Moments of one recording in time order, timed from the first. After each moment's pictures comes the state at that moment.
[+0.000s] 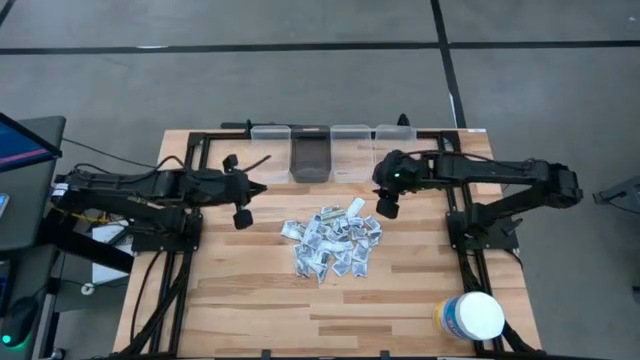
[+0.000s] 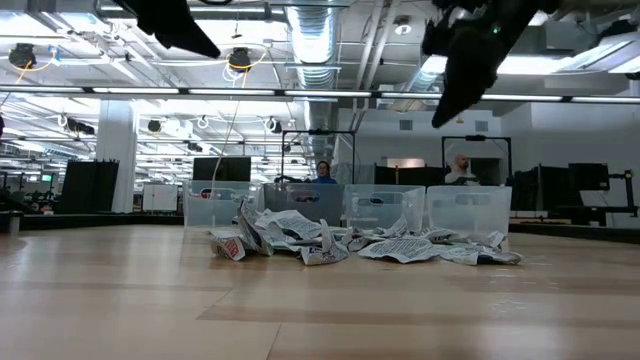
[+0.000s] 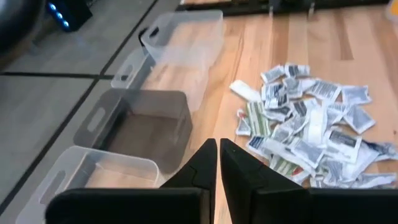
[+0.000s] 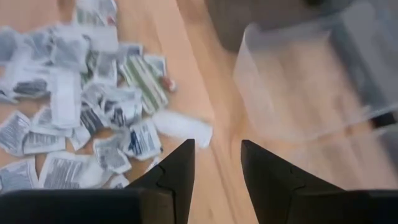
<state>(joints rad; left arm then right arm) -0.08 0.73 0.82 -0.49 -0.40 0.07 -0.18 1.23 0.97 -0.70 0.15 0.05</state>
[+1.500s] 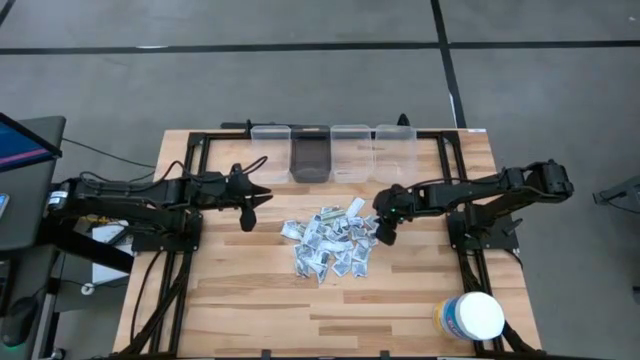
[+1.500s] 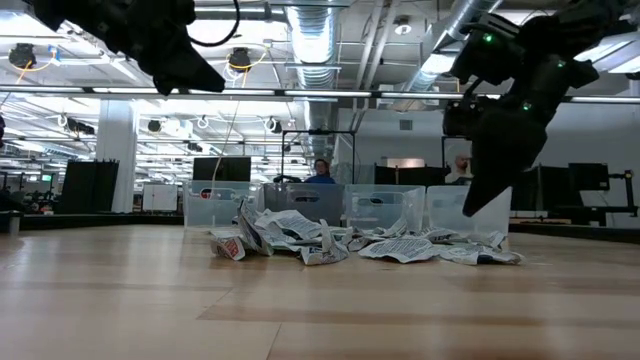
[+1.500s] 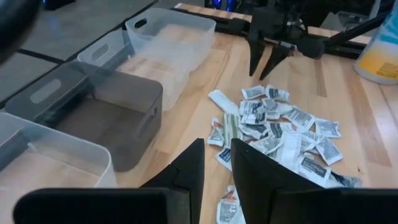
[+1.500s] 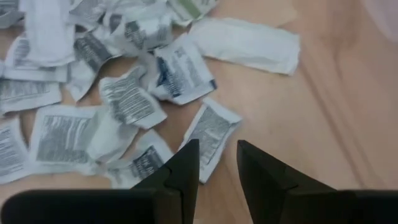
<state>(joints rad) 0.02 0.66 0.54 -0.15 -0.24 -0.12 -0.05 1.32 0.56 -0.28 0.11 0.33</state>
